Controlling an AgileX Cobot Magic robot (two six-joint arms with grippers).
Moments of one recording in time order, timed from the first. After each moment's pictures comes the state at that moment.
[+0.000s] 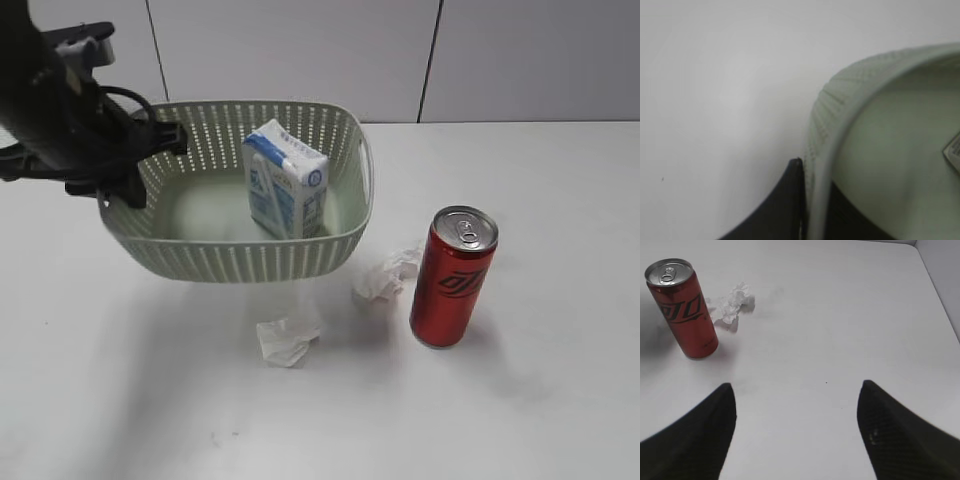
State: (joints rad) left arm -0.46 1.63 -1.15 0.04 0.74 -0.53; right arm 0.05 0.00 -0.42 0.05 0.95 -0.08
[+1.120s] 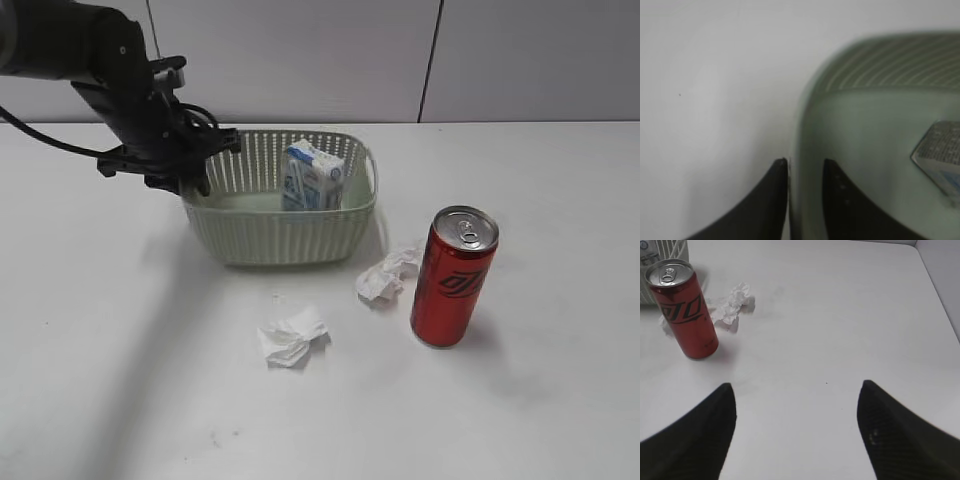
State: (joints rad) left arm -0.38 2.07 -1.48 -0.08 0.64 -0.39; right arm 0.05 0.00 -0.42 0.05 0.95 -0.08
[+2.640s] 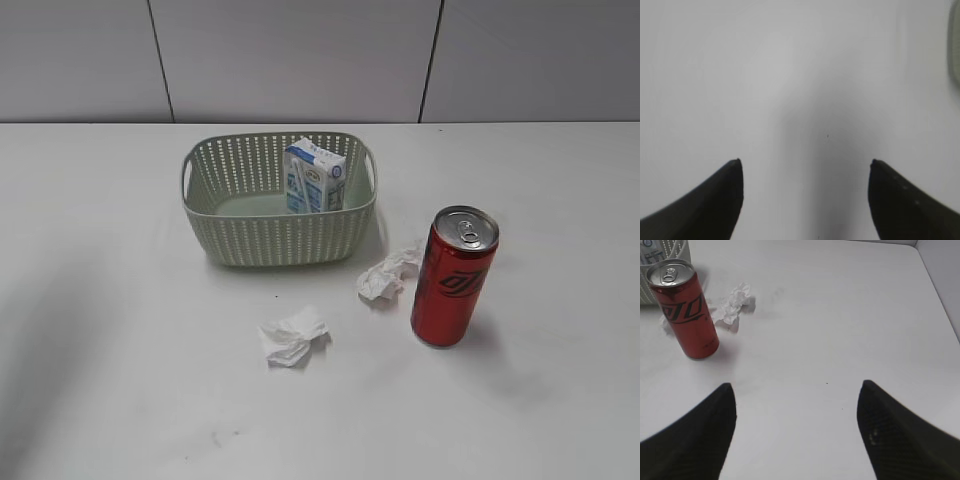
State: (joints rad) left arm -0.05 1.55 -1.37 -0.01 1.22 -0.04; right arm 0.05 0.00 -0.42 0.05 0.95 -0.08
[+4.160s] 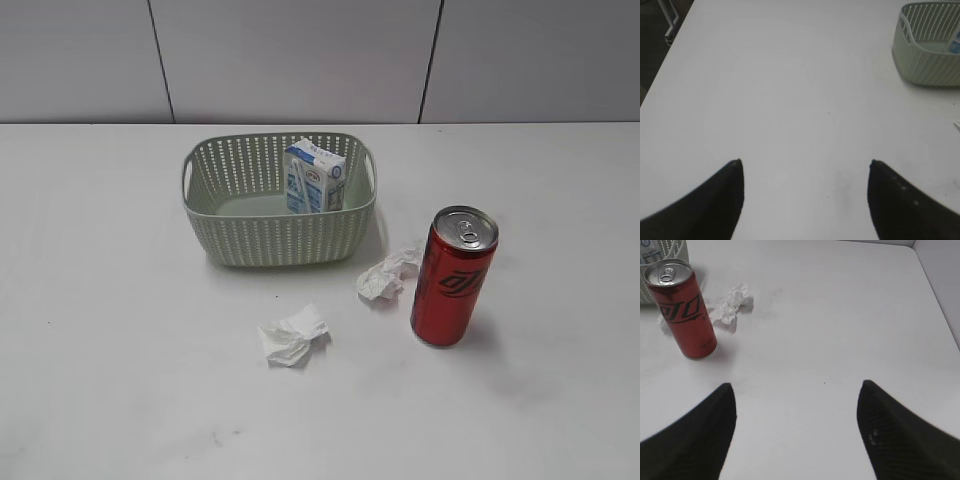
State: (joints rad) left arm -0.05 0.09 -0.62 0.00 1.21 -0.03; right arm 0.05 0.00 -0.42 0.04 0.95 -0.08
